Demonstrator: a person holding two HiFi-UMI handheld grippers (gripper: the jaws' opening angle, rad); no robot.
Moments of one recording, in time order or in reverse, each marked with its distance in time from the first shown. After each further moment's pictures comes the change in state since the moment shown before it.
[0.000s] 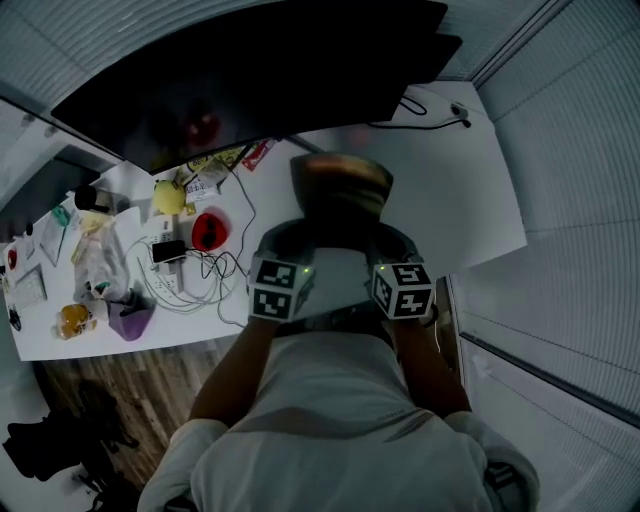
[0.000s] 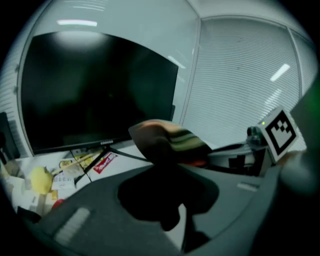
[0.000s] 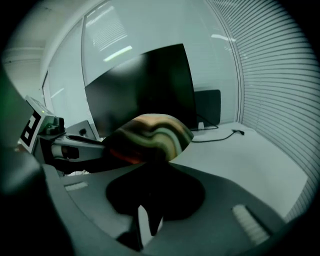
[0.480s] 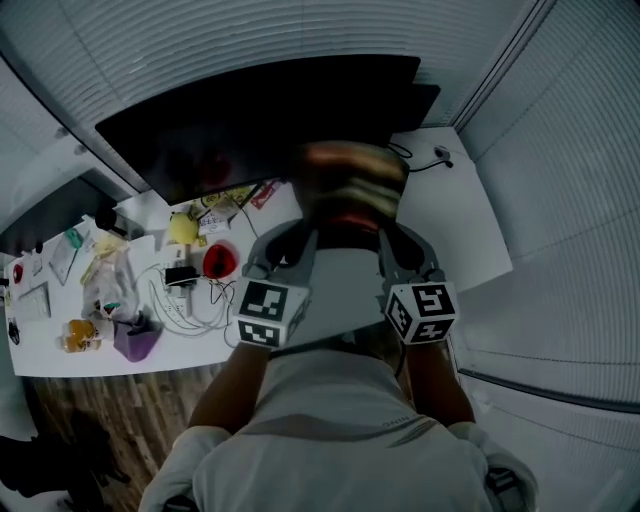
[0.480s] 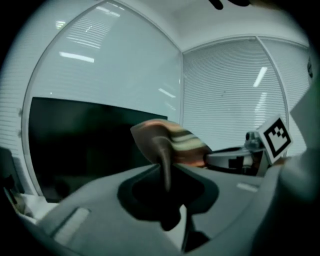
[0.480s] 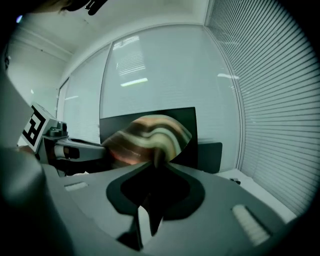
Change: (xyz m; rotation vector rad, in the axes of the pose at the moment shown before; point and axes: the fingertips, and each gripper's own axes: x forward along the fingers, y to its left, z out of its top) left arm -0.102 -0.026 0.129 0.132 -0.344 0.003; right arm -0.099 0.039 0.133 -0.160 -0.352 -0.003
